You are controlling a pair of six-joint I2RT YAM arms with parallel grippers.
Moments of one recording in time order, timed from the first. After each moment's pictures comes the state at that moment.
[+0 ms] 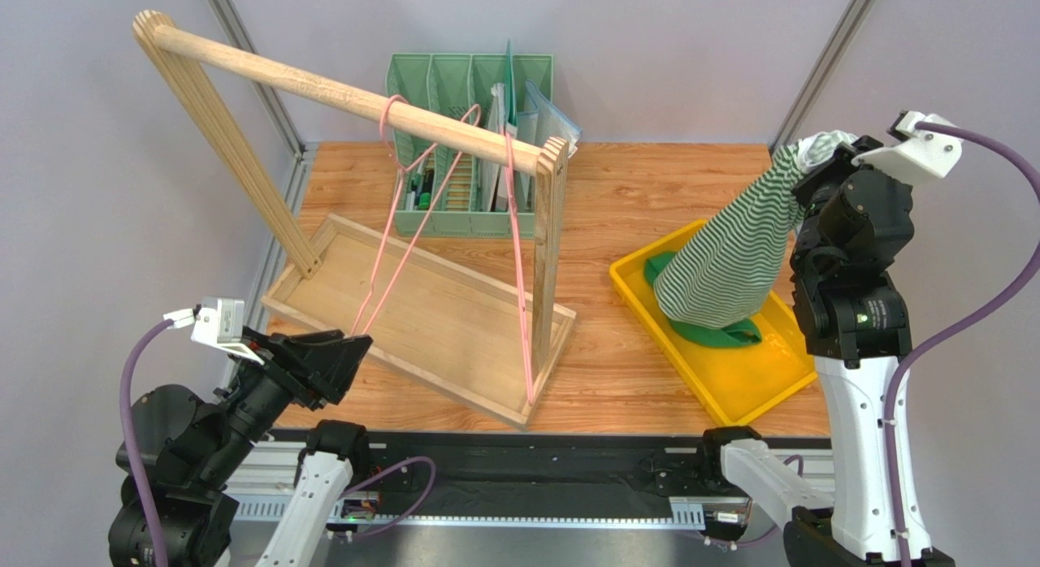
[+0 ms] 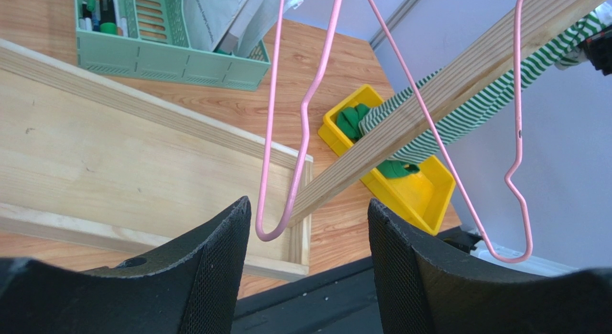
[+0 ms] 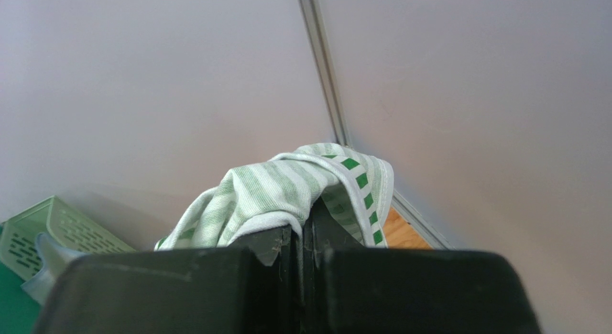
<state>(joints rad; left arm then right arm) -0.14 0.36 1.32 -1.06 0.32 -0.52 0.10 0.95 1.46 -0.43 0.60 0.24</state>
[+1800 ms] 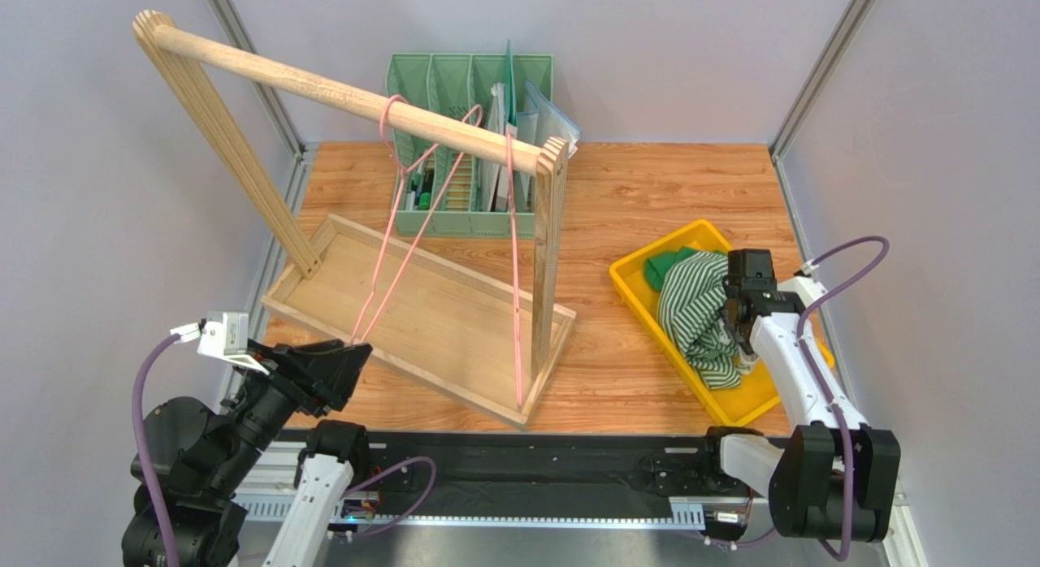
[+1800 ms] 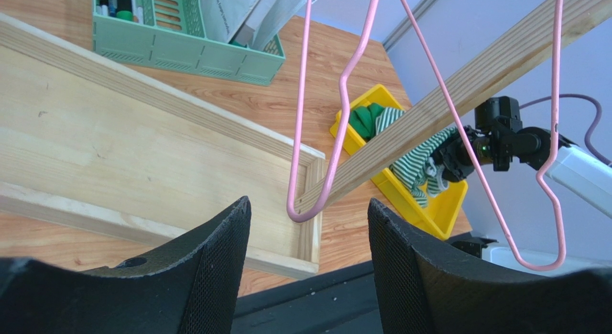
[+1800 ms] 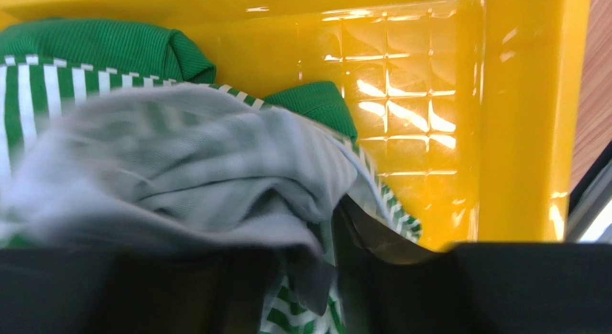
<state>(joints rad) -0.14 0.28 1.23 -1.06 0.29 -0.53 -0.05 1.12 0.73 -0.73 0.53 0.97</state>
